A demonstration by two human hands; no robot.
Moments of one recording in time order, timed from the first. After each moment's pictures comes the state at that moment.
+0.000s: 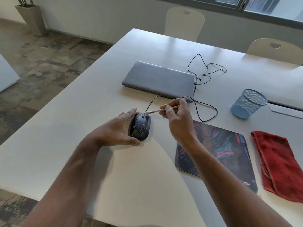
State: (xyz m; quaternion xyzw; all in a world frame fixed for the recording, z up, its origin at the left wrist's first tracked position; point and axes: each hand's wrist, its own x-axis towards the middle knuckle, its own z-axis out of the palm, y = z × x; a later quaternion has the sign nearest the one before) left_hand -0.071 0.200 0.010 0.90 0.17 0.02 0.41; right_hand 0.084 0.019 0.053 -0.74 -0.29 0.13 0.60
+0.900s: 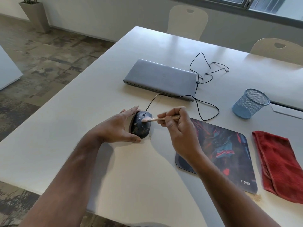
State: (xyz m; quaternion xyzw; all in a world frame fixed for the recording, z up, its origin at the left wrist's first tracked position) left_hand -0.070 0.199 0.009 0.90 0.17 0.02 0.39; right_hand 0.061 -0.015 0.042 -0.69 -0.38 0.14 0.60
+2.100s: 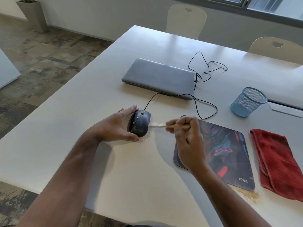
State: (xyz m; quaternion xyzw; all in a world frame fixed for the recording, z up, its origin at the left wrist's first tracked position) left_hand -0.069 0.201 0.007 0.91 0.17 0.02 0.38; right_hand 0.055 -0.043 0.025 -0.66 -0.37 0.08 0.65
